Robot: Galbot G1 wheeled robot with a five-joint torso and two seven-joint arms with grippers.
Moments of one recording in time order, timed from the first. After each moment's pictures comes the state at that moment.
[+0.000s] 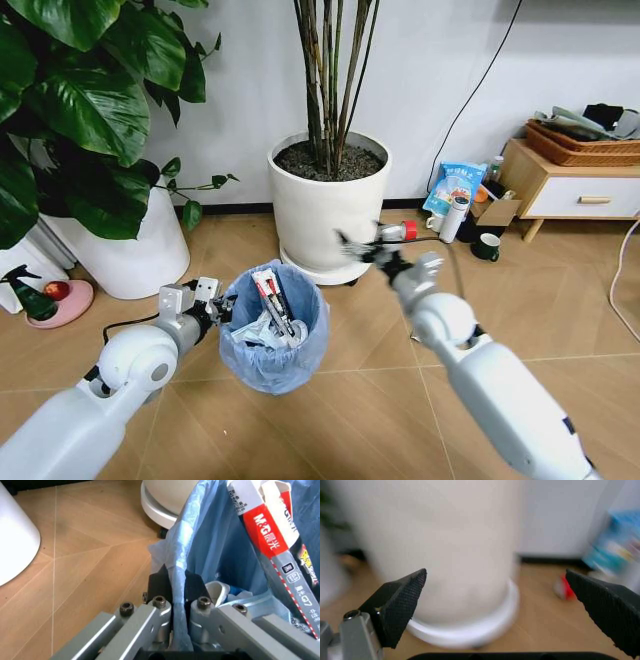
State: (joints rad) left arm 1.06 -0.77 -0.23 -2.05 -0.94 0.66 -0.33; right arm -0.87 1.09 0.24 1.55 0.55 -0.17 0.05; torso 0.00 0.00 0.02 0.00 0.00
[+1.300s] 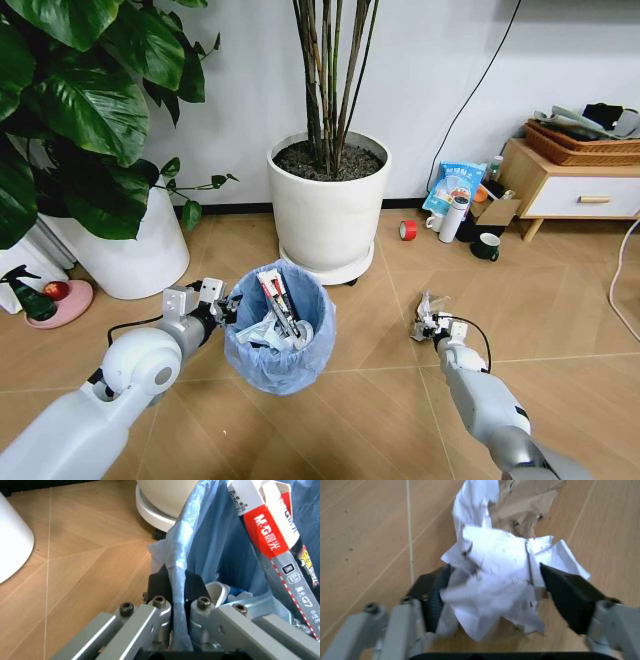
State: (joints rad) left arm 1.06 -0.79 -0.22 -2.06 -0.93 0.66 -0.33; right arm -0.64 1.35 0.52 0.52 0.28 -0.04 -0.08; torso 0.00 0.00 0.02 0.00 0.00
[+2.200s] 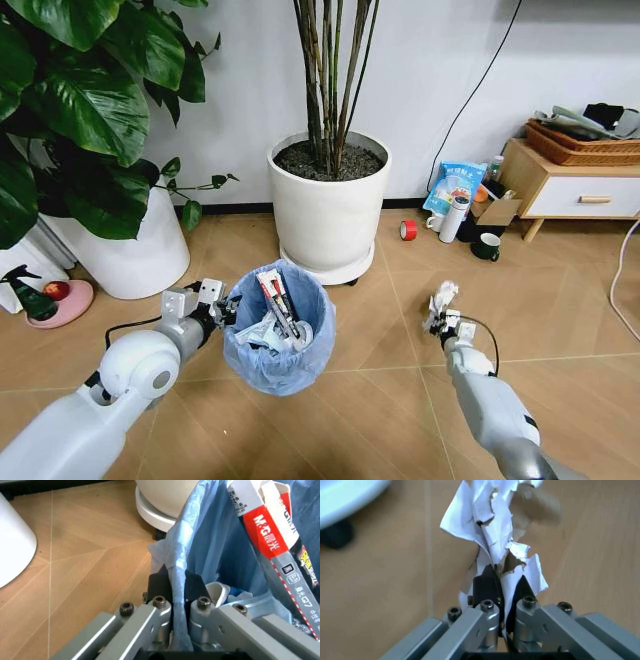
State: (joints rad) left arm 1.08 -0.77 -0.22 -2.08 -0.92 0.65 -0.33; right arm -0.78 1.30 0.51 0.83 0.35 -0.02 -0.07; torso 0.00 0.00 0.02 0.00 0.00
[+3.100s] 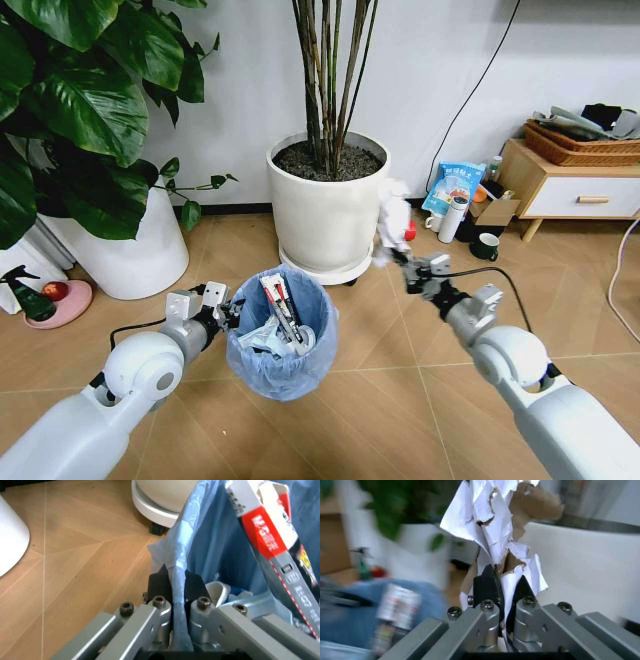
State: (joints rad) left arm 1.06 -0.77 -0.19 -2.07 -0.95 0.67 -0.35; right arm -1.03 0.91 0.13 2.03 0.55 -0.13 -0.13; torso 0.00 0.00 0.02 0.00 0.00
